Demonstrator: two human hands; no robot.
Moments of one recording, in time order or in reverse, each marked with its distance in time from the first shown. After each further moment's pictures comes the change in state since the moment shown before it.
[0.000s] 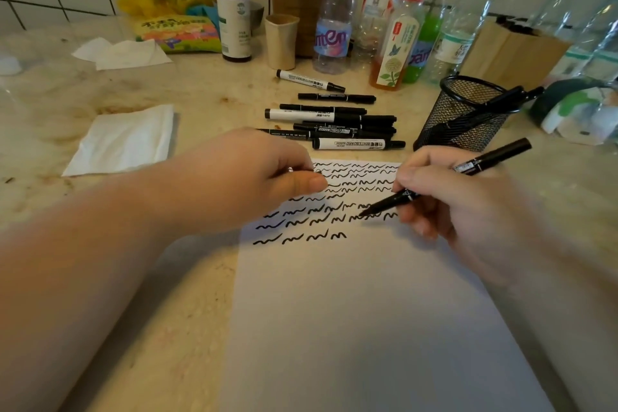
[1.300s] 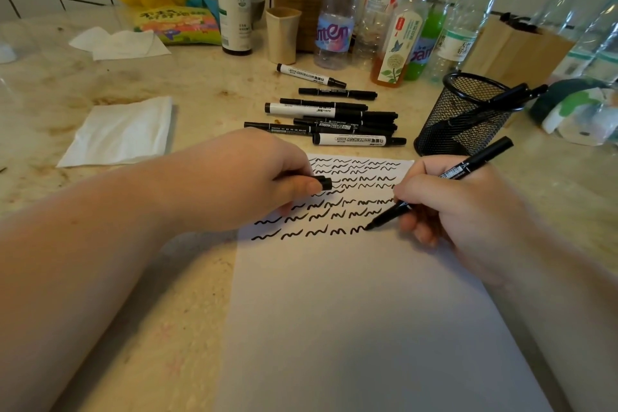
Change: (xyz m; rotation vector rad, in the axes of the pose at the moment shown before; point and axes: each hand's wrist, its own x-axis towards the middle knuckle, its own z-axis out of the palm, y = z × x) left_hand 0.005 -0.005 0.007 0.087 -0.060 -0.009; right_hand 0.001 0.000 0.005 -0.104 0.064 0.119
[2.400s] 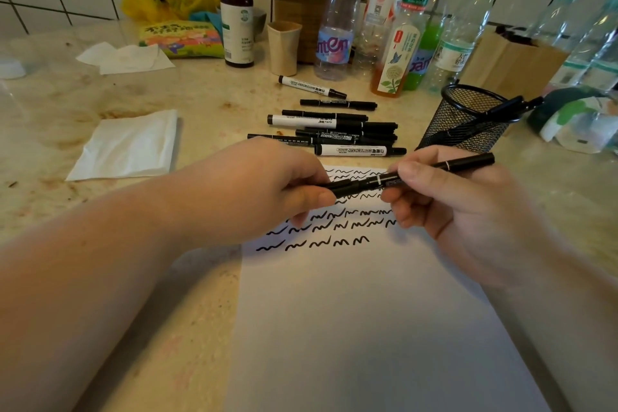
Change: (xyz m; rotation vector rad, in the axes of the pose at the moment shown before) left_hand -0.005 0.007 -0.004 -0.102 0.063 0.108; right_hand 0.005 0.002 -0.001 0.376 -0.126 -0.188
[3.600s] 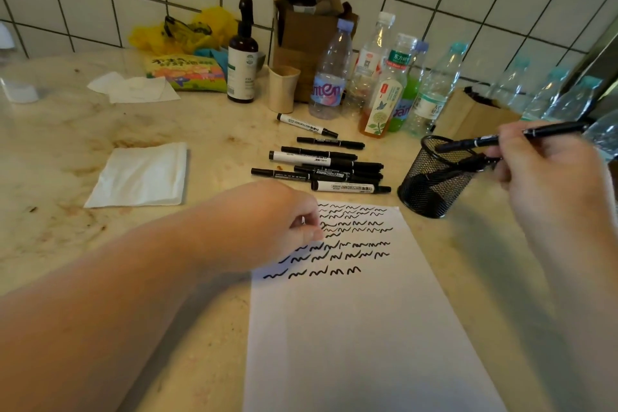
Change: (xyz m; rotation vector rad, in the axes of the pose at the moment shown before) left_hand 0.000 -0.008 0.003 0.101 0.011 -0.024; right_hand 0.019 -0.065 -0.052 -0.713 0.682 -0.324
